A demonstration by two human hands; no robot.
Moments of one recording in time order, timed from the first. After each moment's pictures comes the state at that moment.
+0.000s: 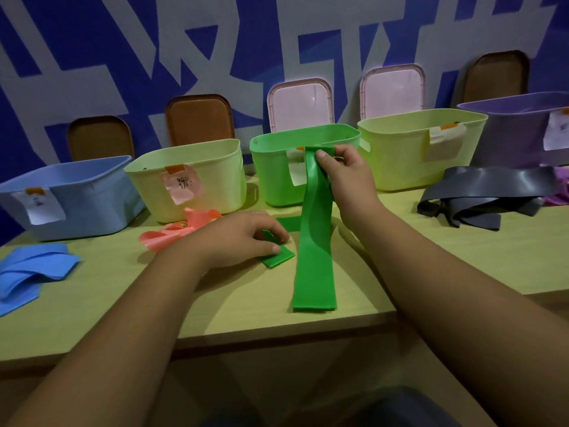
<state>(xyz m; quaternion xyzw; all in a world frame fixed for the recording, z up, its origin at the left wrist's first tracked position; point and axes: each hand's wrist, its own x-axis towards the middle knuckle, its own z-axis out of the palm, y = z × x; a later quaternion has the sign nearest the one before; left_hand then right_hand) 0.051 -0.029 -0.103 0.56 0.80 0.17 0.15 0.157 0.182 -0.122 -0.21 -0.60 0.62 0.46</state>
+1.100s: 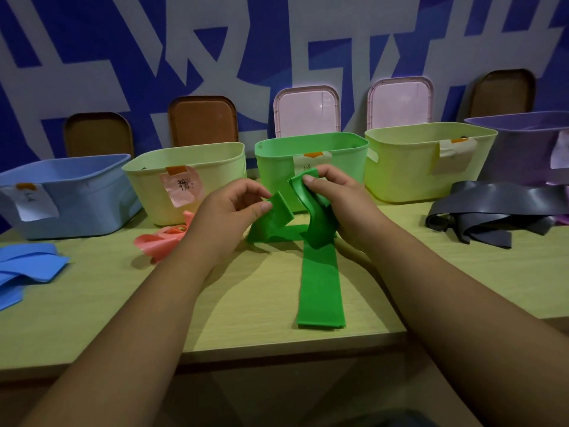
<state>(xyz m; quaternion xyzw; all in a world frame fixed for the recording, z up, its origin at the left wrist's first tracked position) 0.028 -0.021 -0.119 0.46 0.70 0.55 0.04 0.163 0.169 -0.127 -0.11 -0.65 0.69 0.30</state>
